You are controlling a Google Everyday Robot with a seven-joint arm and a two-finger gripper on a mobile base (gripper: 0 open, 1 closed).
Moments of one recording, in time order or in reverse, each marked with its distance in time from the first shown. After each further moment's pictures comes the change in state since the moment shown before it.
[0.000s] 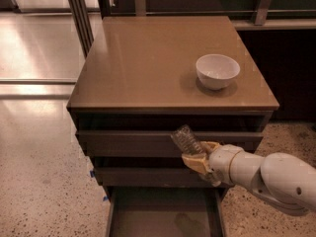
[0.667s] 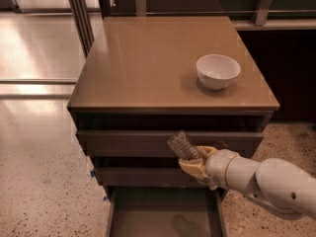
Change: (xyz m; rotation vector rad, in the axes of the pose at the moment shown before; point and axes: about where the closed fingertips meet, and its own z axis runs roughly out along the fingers) arm 0.012 0.011 0.009 -0.021 0.000 -0.032
